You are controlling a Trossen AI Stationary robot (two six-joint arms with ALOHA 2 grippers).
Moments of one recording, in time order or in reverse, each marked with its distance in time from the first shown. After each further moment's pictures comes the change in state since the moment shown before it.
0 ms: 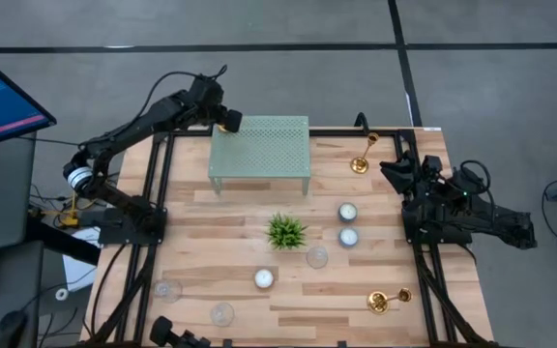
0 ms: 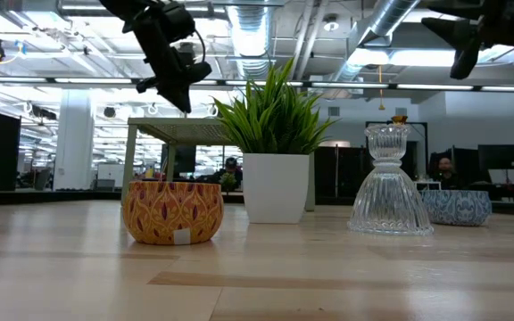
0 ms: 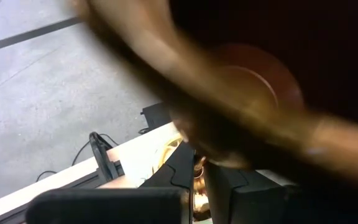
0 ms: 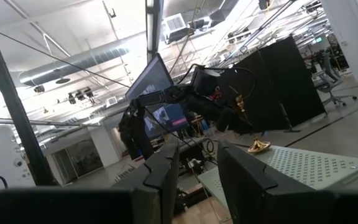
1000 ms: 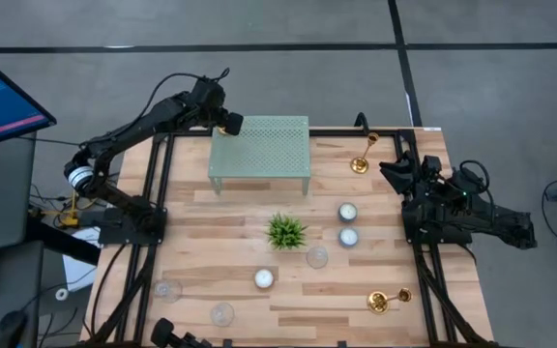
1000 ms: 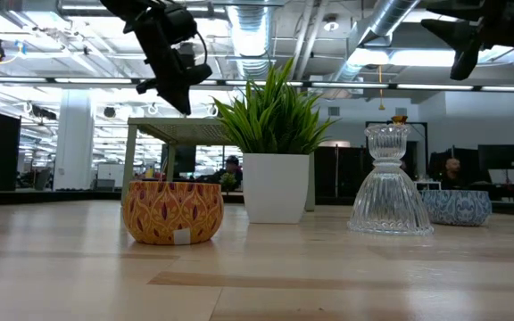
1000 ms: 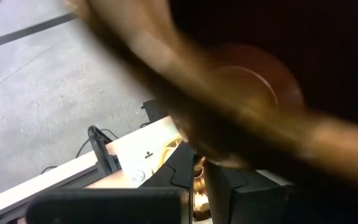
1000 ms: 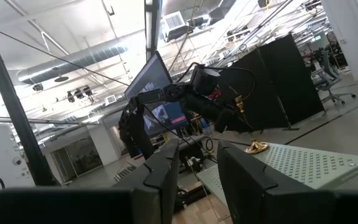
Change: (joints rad) left arm -0.018 0.008 0.000 -0.024 -0.009 0.000; right arm 0.000 0.000 0.000 -0.008 0.000 0.002
